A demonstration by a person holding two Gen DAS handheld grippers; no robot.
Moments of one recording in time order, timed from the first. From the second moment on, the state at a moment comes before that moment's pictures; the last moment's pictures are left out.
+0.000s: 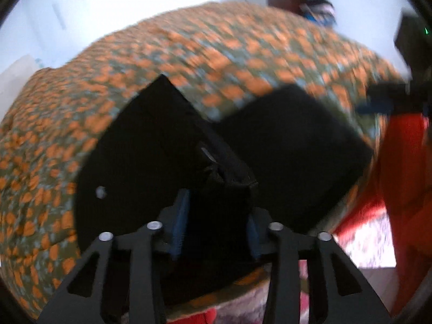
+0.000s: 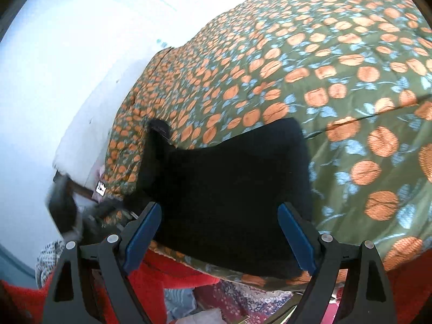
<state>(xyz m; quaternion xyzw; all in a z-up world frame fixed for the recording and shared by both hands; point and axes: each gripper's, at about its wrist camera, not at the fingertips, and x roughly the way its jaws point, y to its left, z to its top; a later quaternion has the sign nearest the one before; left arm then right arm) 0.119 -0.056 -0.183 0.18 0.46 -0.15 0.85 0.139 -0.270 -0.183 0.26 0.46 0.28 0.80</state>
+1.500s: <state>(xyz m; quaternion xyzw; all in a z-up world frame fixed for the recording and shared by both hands) 0.128 0.078 -0.185 -0.09 0.50 -0.09 0.86 0.217 -0.106 -0.235 0.13 0.63 0.43 0.64</state>
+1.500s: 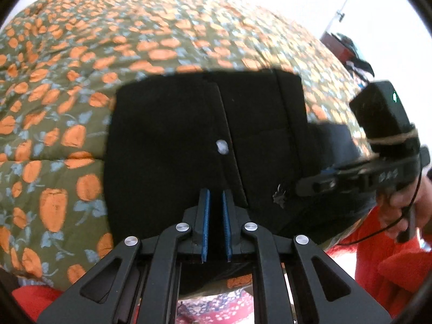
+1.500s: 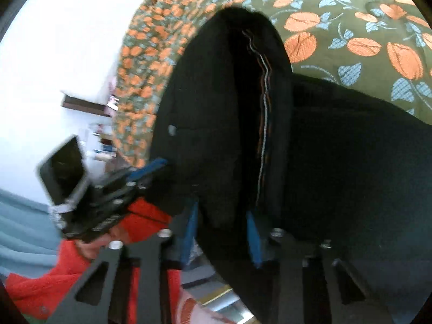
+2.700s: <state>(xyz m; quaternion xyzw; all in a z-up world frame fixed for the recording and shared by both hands) 0.122 0.006 -0.164 -0.02 0.47 -0.12 0.87 0.221 -0.307 -0.131 0.12 0.55 0.31 0.77</state>
